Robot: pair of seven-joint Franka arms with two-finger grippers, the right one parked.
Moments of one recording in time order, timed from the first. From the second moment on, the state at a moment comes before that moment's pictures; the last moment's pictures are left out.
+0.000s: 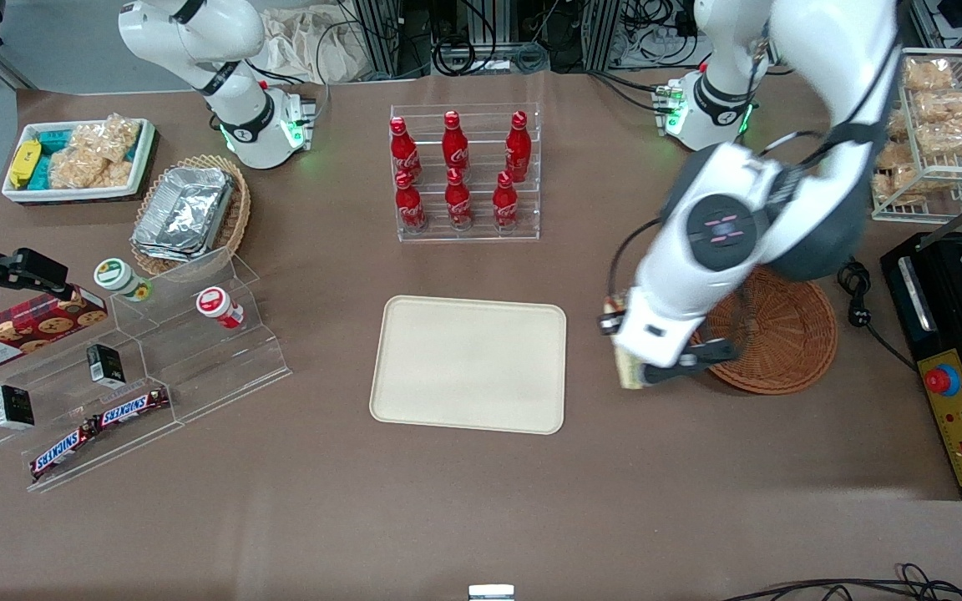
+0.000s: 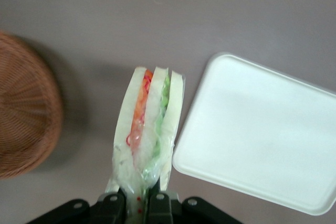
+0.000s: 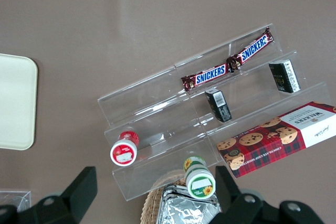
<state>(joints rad) -0.22 0.50 -0.37 -1.40 0.15 1.82 -0.82</state>
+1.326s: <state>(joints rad) -0.39 0.85 -0.36 -1.27 0.32 2.07 -0.74</state>
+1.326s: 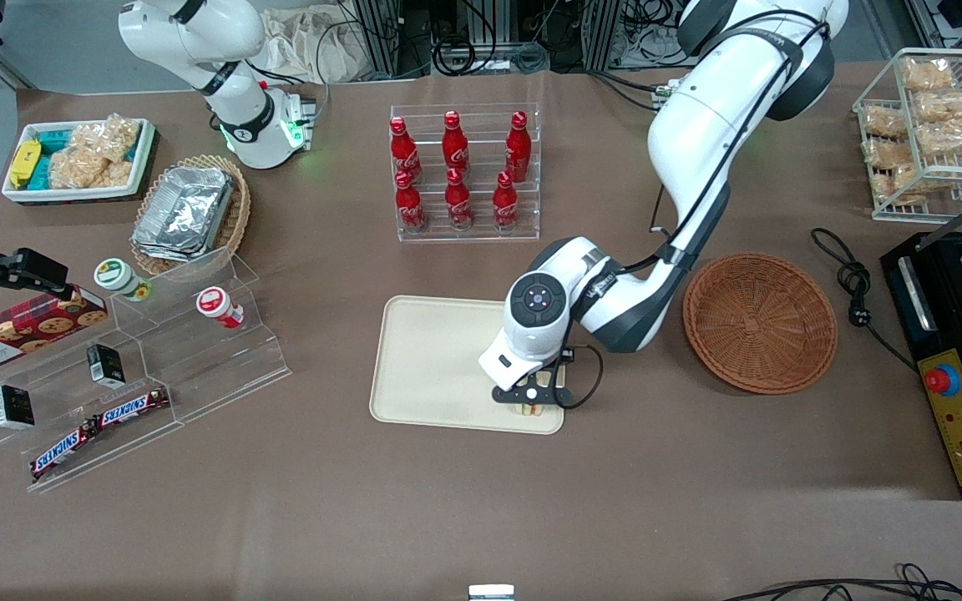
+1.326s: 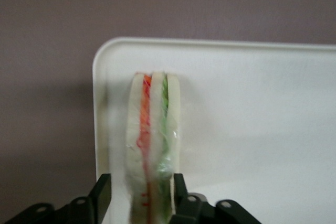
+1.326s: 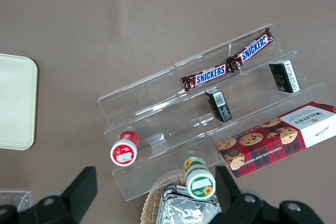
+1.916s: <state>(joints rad) -0.25 0.57 -0.36 -1.26 0.31 1.70 -0.74</state>
